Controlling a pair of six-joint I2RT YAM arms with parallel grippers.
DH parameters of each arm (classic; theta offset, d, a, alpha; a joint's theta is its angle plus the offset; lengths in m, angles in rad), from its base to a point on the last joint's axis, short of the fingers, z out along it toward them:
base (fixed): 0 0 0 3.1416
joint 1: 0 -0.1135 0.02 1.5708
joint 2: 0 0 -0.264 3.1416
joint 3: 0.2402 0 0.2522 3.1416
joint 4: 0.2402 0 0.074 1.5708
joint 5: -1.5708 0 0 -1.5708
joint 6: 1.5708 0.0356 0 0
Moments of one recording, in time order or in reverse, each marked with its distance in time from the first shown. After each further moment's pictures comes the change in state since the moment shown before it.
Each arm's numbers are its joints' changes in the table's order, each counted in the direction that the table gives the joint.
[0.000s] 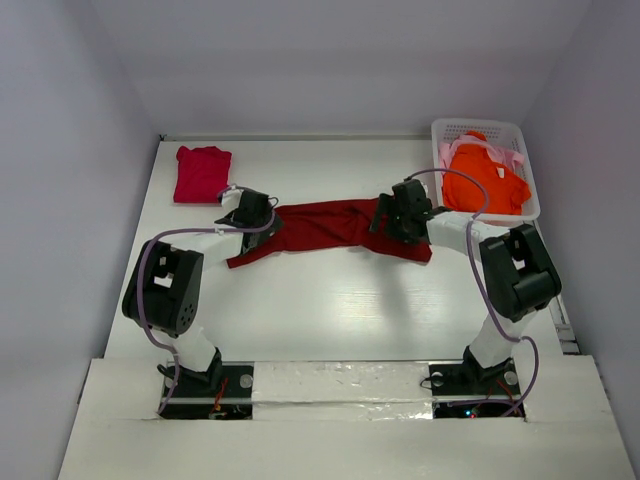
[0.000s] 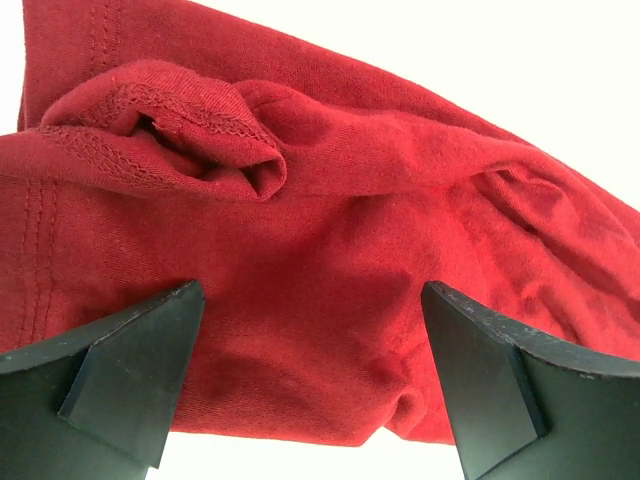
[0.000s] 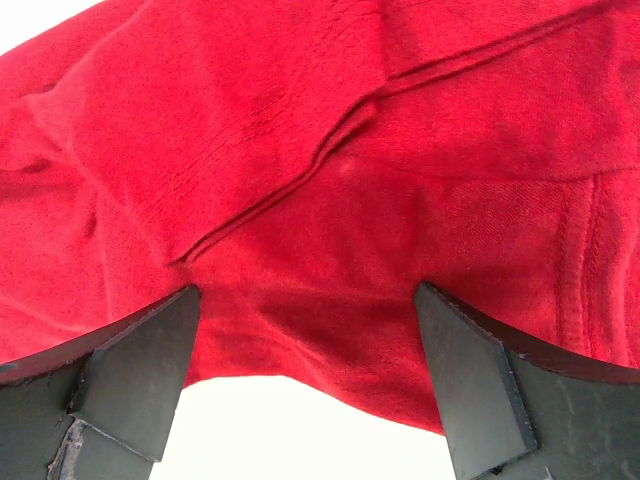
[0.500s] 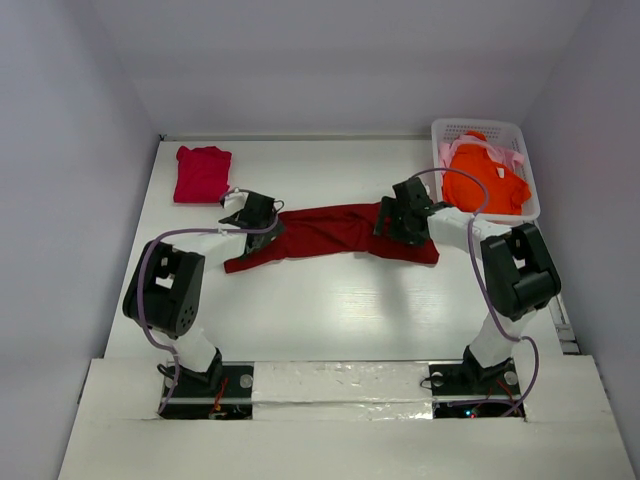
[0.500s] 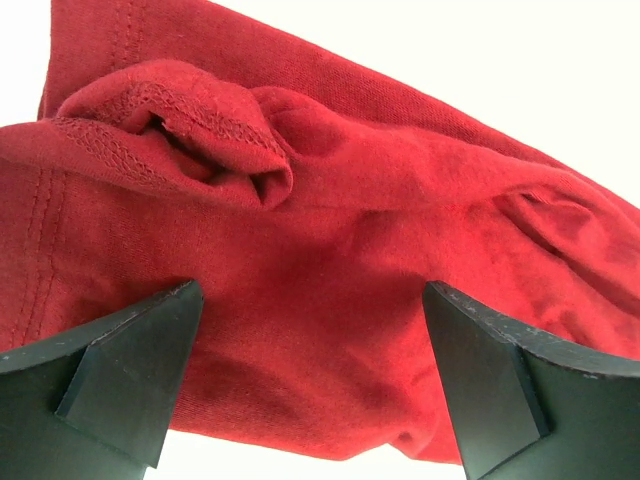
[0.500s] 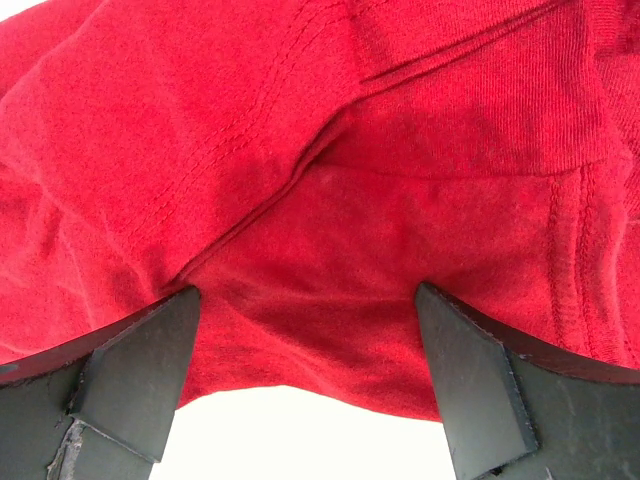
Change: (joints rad) left arm 0.029 -0.003 0.018 0.096 0.058 -0.026; right arm 0.009 0.004 0.045 0.147 -0.034 -0.041
